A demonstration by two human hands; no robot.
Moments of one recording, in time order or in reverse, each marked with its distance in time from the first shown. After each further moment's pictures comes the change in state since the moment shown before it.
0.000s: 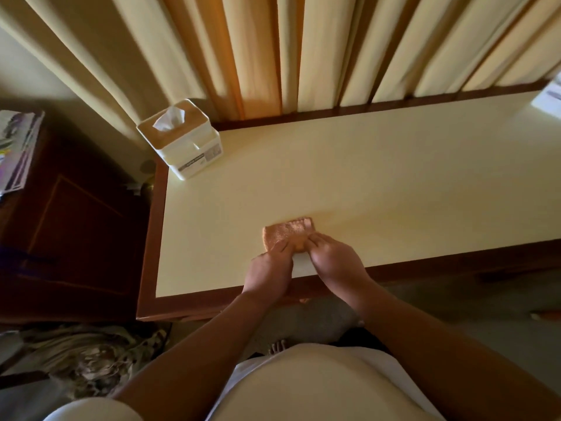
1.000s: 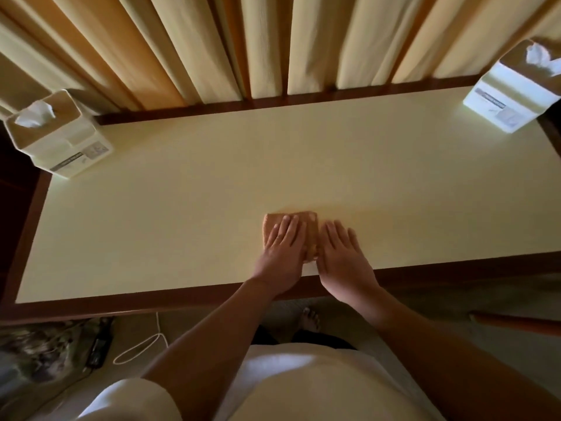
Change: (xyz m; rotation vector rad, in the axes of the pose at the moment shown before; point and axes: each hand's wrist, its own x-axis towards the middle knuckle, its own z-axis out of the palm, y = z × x) left_hand 0.162 0.262 0.114 -0.066 -0.069 0.049; right_hand -0.104 0.307 -0.023 0.054 -0.157 0.130
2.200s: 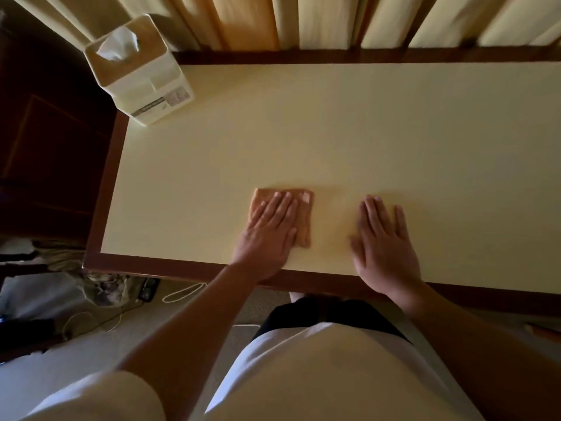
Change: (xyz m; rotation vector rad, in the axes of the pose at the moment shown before) left_hand -0.094 -0.187 -0.057 0.165 0.152 -0.102; right_hand 0.067 -0.100 0.036 -0.168 0.089 -0.126
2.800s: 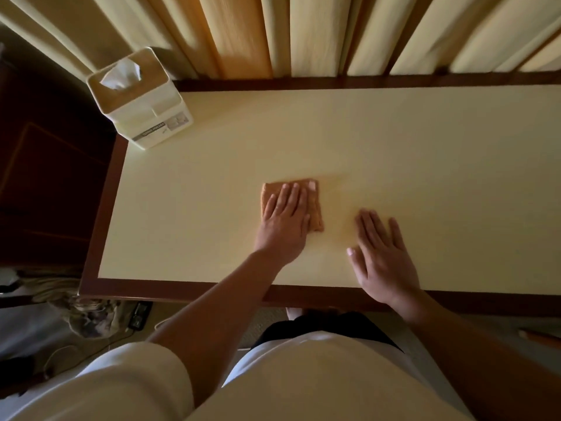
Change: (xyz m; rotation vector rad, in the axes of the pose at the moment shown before) left_hand 0.061 0.012 0.000 -0.066 0.012 -0.083; right_hand -0.002 -0.001 0.000 0.018 0.059 0.009
